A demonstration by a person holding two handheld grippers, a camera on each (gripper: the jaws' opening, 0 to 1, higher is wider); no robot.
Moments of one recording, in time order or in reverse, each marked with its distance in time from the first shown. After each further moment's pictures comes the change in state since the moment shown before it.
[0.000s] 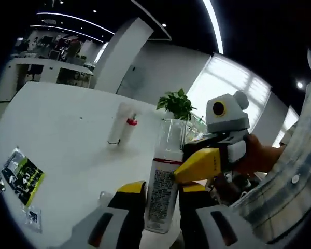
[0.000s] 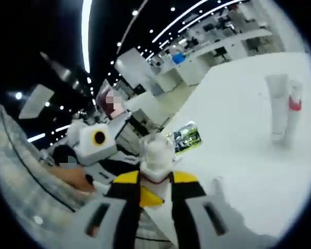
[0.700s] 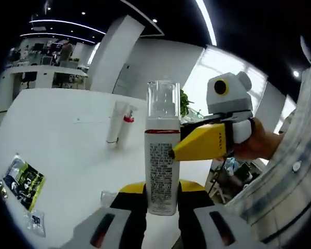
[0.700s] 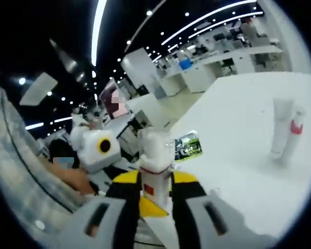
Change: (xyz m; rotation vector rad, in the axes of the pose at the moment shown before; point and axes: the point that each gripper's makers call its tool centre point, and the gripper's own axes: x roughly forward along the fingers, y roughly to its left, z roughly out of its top) left arm -0.003 0.000 -0.001 0.008 -0.030 -0.011; right arm 0.003 0.008 0.014 -0.034 -0.043 0.011
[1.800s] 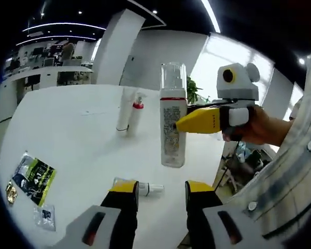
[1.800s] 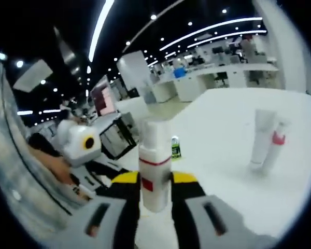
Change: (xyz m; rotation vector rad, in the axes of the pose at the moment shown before) left arm -0.007 0.025 -0.034 0.077 0.120 0.129; right arm -0.020 -0.045 -0.001 -0.135 -0.070 -0.144
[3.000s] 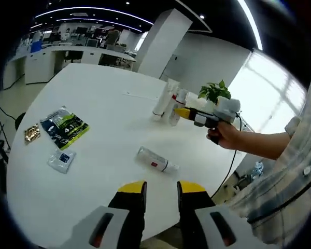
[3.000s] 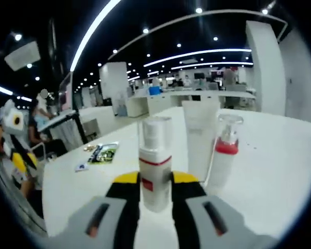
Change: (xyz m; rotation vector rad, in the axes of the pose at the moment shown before) left arm -0.047 0.013 -0.046 -0.276 -0.021 0.220; right arm 0.021 -0.173 -0.026 -0.148 -0.151 -0.242
